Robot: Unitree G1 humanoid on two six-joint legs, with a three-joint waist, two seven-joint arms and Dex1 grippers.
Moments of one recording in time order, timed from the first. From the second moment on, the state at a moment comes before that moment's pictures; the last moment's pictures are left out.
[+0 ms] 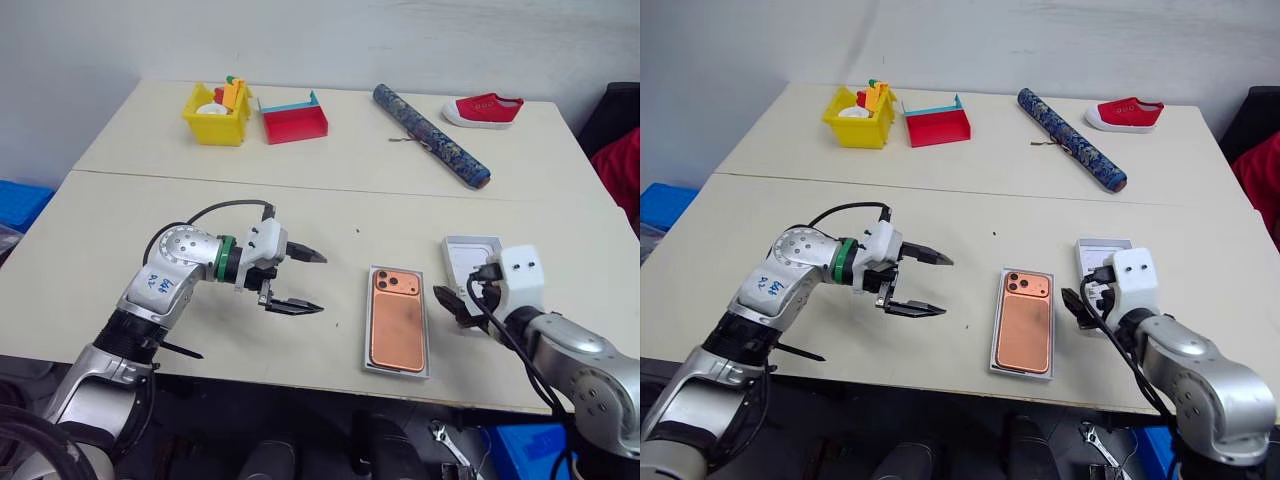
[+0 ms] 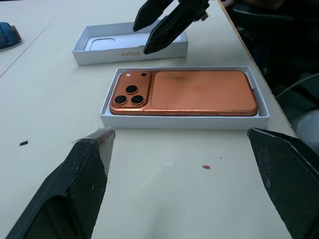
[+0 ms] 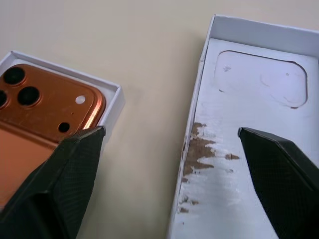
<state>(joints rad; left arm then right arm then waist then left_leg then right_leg) -0.66 0.63 -0.29 0.12 -0.41 0.18 -1.20 -0.16 -0.48 -0.28 -0.63 0.57 1.24 0.08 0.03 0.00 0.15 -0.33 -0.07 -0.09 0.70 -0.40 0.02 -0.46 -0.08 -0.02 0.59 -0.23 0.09</state>
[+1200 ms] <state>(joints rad) -0.61 0.60 -0.21 0.10 -0.30 0.18 -1.24 -0.04 -0.34 -0.12 -0.74 1.95 0.67 -0.36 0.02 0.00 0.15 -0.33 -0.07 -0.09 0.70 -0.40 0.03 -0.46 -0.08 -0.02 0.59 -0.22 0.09</state>
